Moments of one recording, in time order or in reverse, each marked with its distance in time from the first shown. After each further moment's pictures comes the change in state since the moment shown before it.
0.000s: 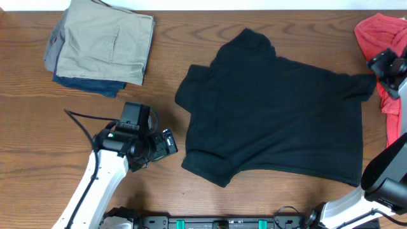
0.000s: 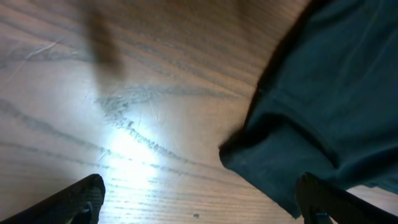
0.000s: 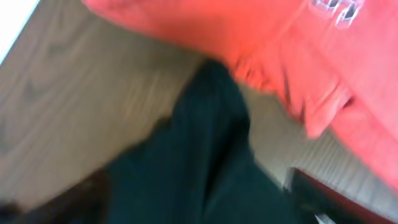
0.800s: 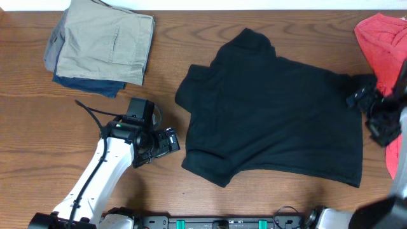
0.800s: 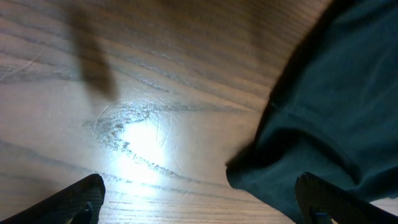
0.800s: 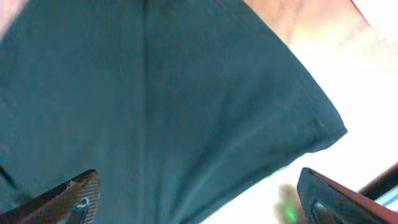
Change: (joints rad) left arm 0.000 0.114 0.000 0.055 0.004 0.040; right arm 0.027 -0.352 -0.165 -0.539 -0.076 0.055
